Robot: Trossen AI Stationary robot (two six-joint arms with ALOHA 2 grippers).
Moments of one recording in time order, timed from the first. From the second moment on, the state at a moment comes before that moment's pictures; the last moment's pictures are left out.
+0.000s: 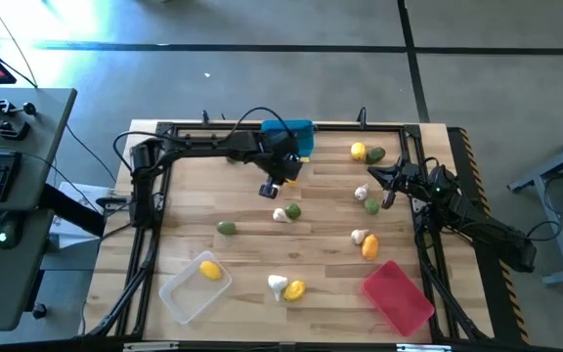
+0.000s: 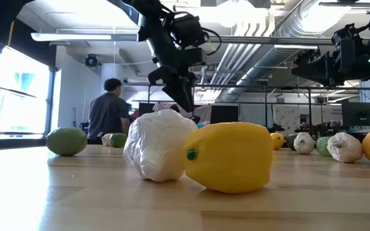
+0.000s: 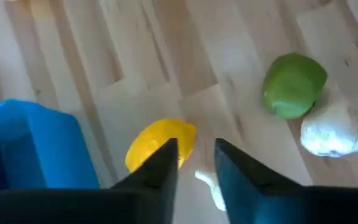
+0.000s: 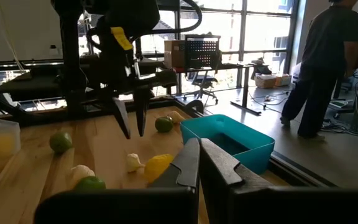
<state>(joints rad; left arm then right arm) 0.29 1.96 1.55 -0.70 0.07 0.69 -0.56 0.01 0.01 0.03 -0.16 0.00</state>
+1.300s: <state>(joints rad) 0.29 2.14 1.55 -0.55 -0.15 0.96 -0.56 0.01 0.01 0.03 -0.16 0.00</state>
